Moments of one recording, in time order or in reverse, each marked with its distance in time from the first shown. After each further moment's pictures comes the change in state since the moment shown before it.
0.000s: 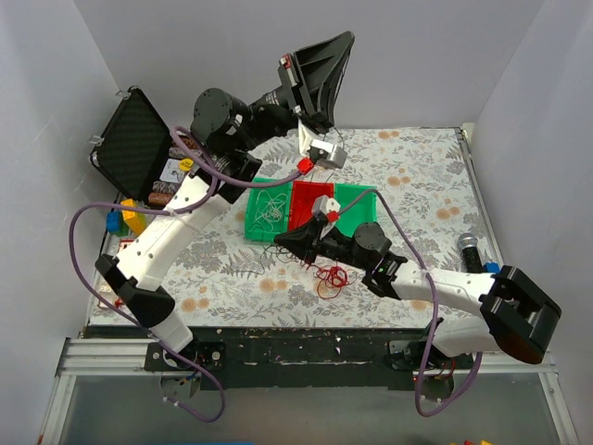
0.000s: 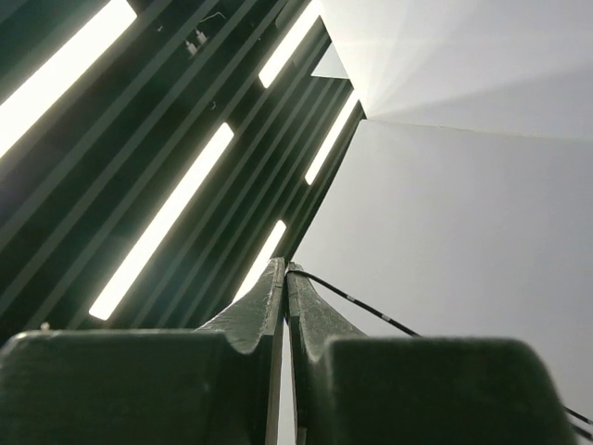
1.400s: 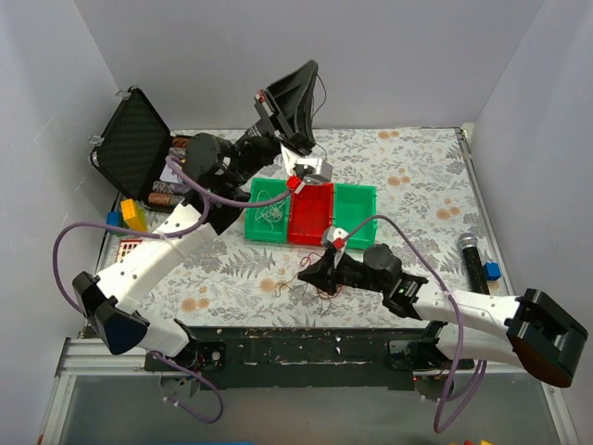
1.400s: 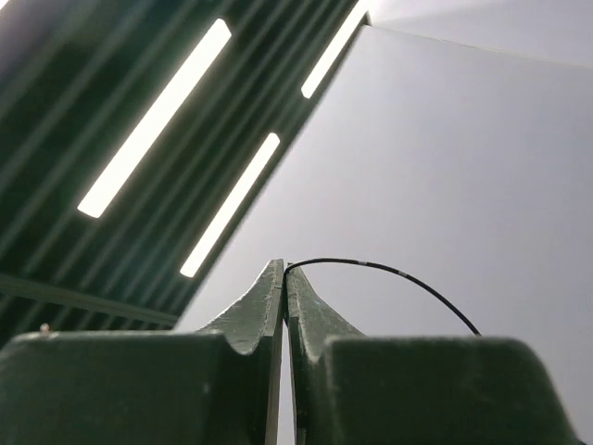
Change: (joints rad) left arm -0.005 -0.188 -0.358 0.200 -0.220 -0.068; right arm 0.008 -0.160 -0.214 -0.201 -0.029 0.000
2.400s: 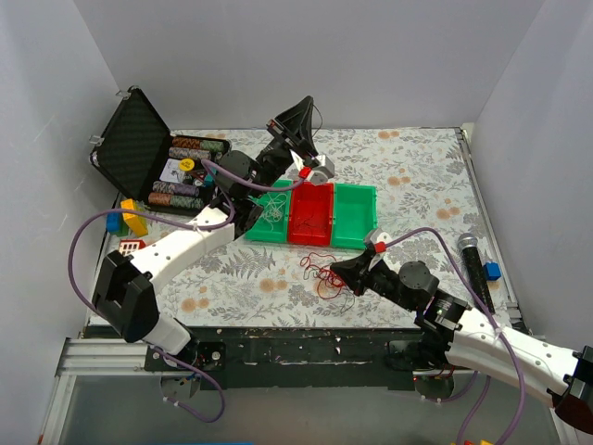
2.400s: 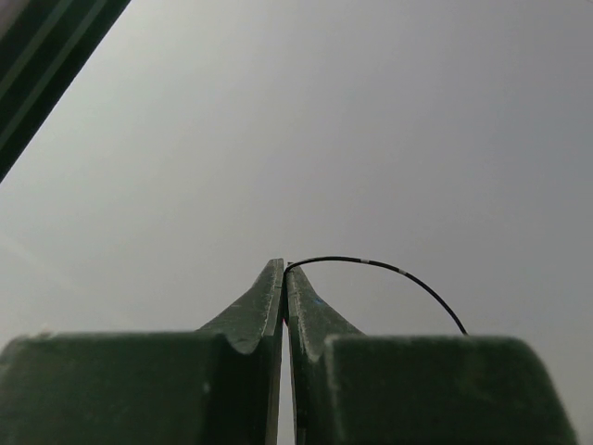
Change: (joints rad) left arm 0.068 0.076 -0.358 0.222 -0.171 -0.229; right arm 0.000 -0.550 -0.126 -0.353 0.344 0.043
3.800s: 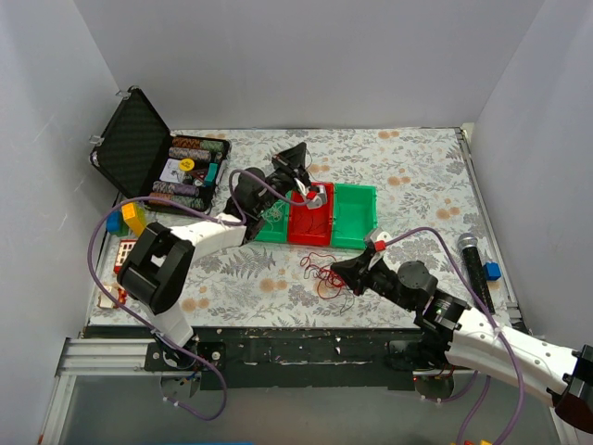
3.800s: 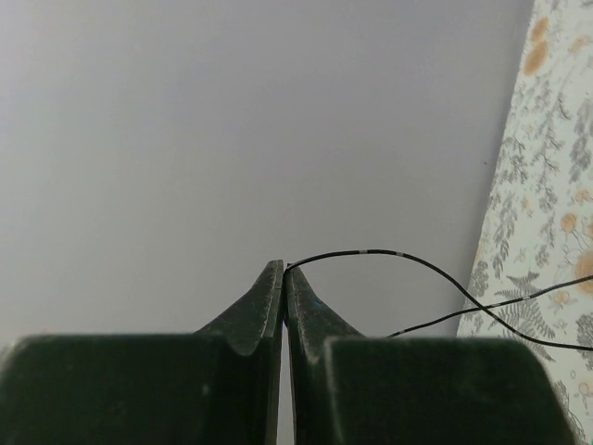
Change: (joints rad) left arm 0.108 0.210 -0.230 0.100 0.057 0.131; right arm 0.000 0.011 -0.001 -0.005 0.019 0.022
